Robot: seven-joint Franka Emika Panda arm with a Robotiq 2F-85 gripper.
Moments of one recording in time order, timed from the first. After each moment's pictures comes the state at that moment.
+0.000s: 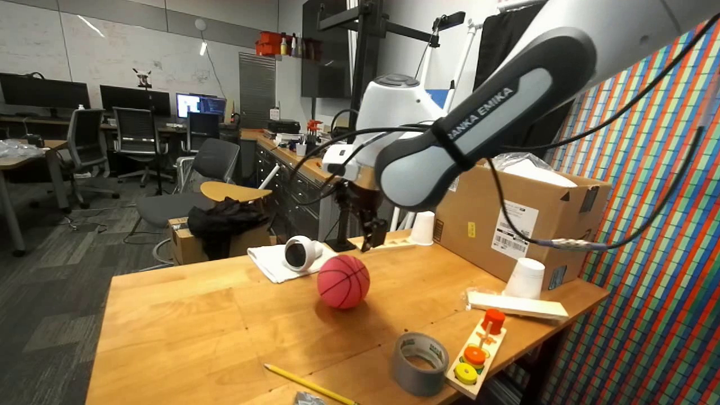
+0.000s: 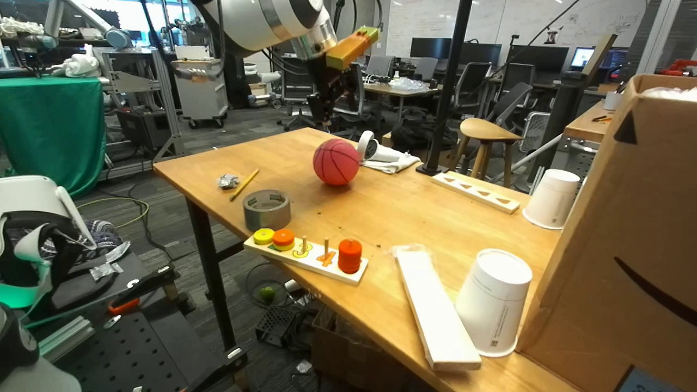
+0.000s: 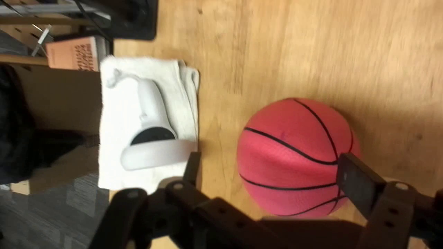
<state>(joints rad) 0.12 0.13 0.06 -2.17 -0.50 2.67 -1.12</state>
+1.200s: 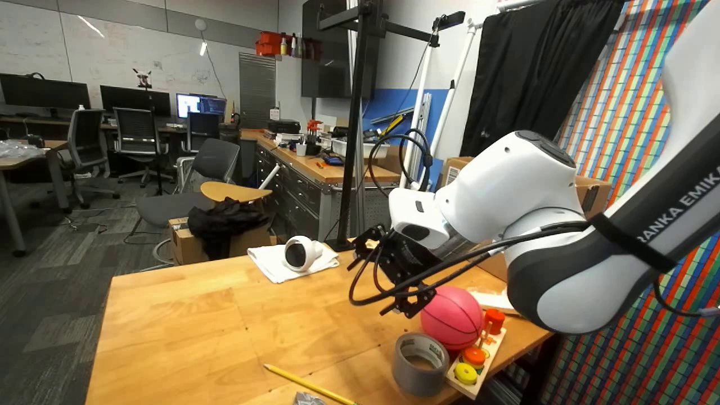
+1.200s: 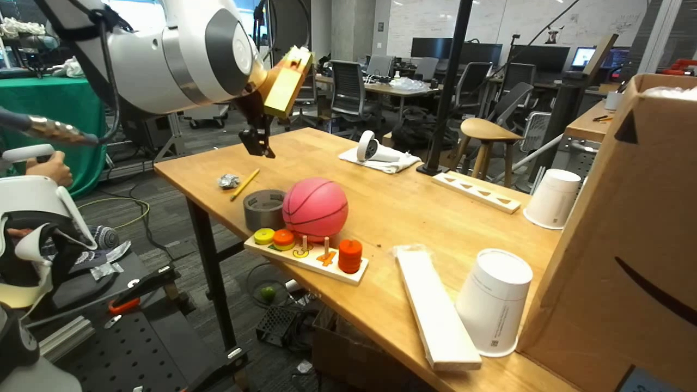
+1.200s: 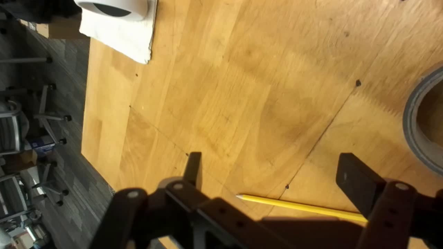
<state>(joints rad) 0.57 -0.13 -0.44 -2.77 -0.70 3.32 -1.18</state>
